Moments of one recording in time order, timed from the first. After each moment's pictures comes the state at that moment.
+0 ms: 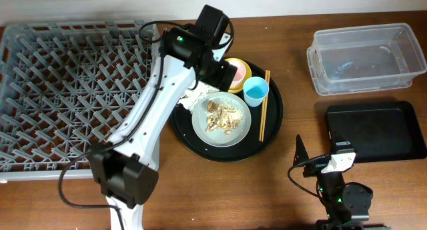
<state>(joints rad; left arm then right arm) -0.52 2.06 2.16 -1.24 -0.02 -0.02 -0.05 0.01 0.01 -0.06 -0.13 0.03</state>
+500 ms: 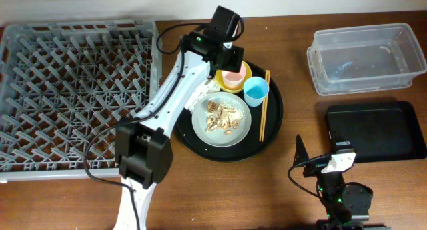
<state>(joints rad) -0.52 2.26 2.19 -0.93 -0.03 -0.22 -0.05 0.01 0.01 -0.06 -0.13 0.03</state>
